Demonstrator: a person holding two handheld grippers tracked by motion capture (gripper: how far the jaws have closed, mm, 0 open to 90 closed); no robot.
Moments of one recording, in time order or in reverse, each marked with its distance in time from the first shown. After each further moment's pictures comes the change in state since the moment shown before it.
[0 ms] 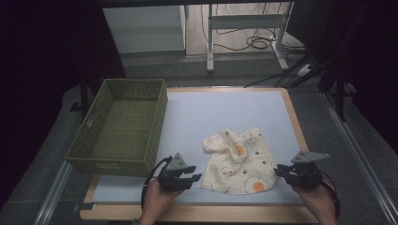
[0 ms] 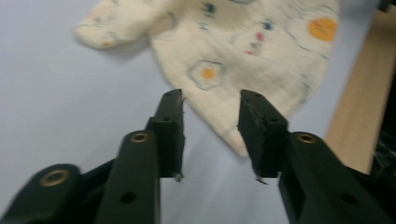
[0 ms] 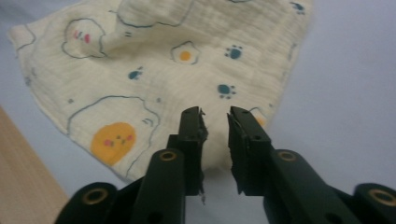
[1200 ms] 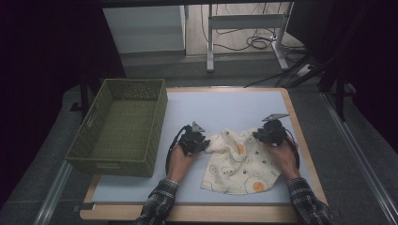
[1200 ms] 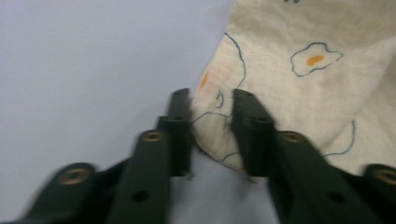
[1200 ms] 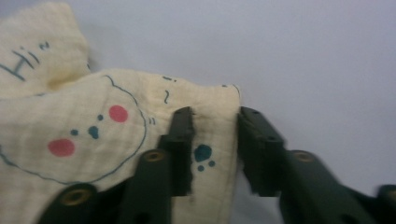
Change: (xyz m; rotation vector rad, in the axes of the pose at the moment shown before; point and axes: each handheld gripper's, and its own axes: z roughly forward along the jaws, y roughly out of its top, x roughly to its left) left arm 0.071 0.058 0.104 0.079 0.126 -0.033; right arm -0.067 0.084 0.134 0.026 -0.085 0.069
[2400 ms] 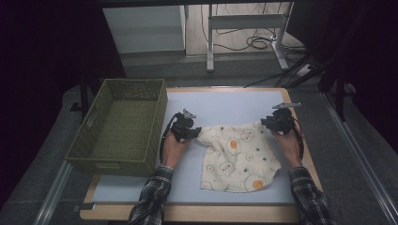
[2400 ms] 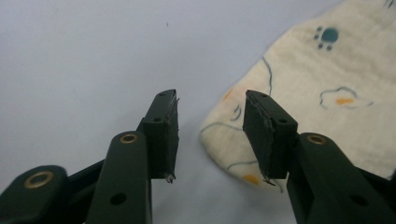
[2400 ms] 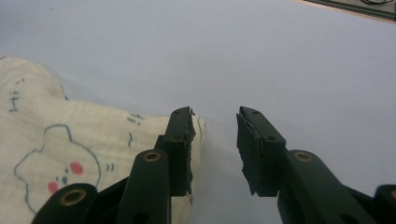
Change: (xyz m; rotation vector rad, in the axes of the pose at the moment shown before) left arm 0.047 0.015 -0.001 0.006 0.157 -0.050; right arm -0.039 0.024 -0.003 -0.086 -0.088 0.070
